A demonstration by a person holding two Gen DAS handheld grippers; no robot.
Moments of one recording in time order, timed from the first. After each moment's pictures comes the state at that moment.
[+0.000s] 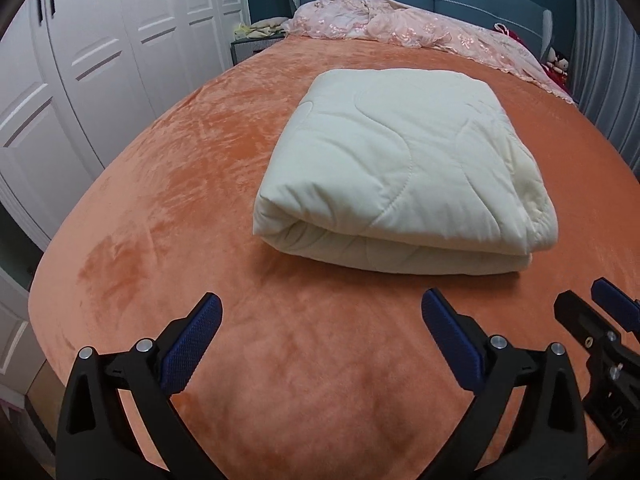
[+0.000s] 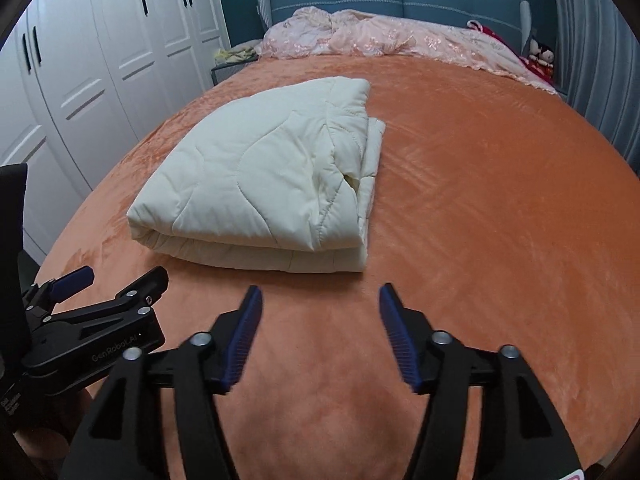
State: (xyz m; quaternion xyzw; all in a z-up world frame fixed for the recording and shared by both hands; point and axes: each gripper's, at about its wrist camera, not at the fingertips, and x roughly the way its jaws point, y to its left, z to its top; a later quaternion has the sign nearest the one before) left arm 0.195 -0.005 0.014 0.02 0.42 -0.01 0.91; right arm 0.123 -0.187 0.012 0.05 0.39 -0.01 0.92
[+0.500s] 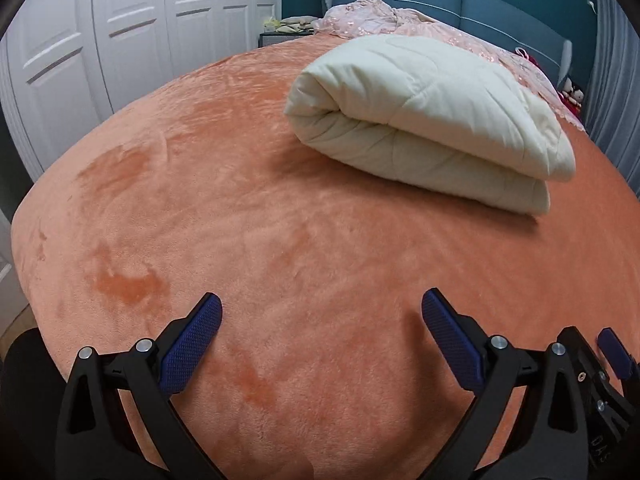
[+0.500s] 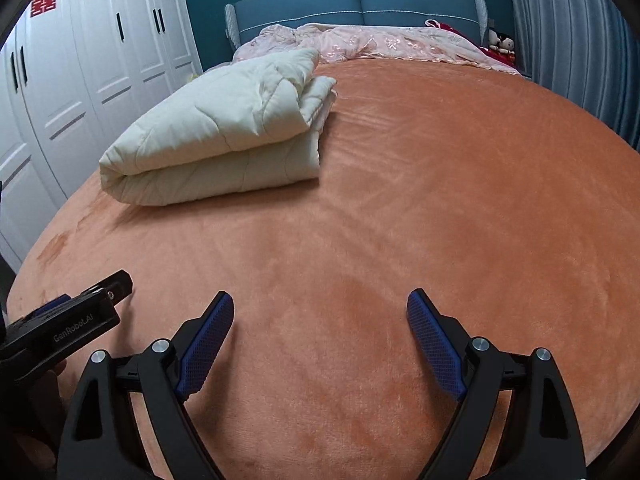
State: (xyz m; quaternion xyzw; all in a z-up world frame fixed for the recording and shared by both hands) left arm 0.146 0.009 -0.053 -0.02 0.40 0.02 0.92; right arm 0.067 -0.198 -0.073 0.08 0.36 -0.05 0.93
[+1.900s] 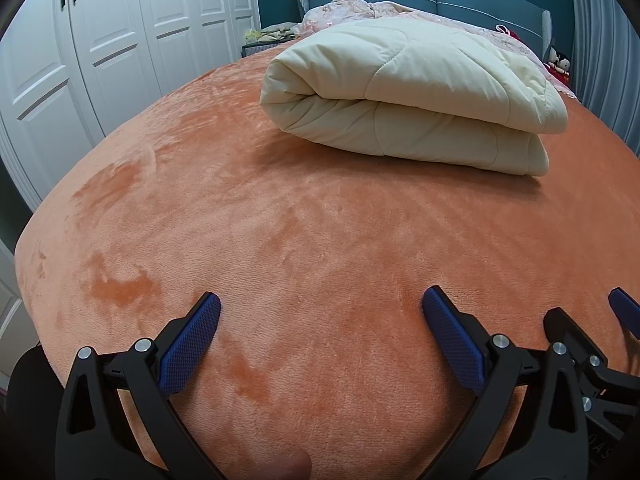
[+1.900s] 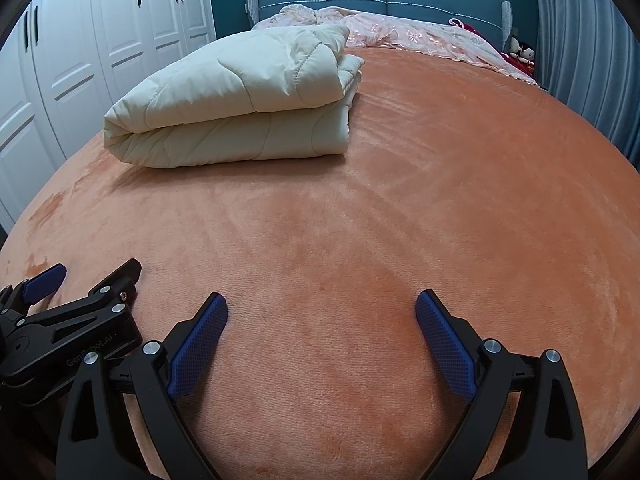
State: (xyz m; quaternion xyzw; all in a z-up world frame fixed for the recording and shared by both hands) left arm 0.139 -0.004 -0.065 0.03 0.39 0.01 0.92; right arm 0.077 -0.171 -0.085 0.04 0.39 -0.04 0.92
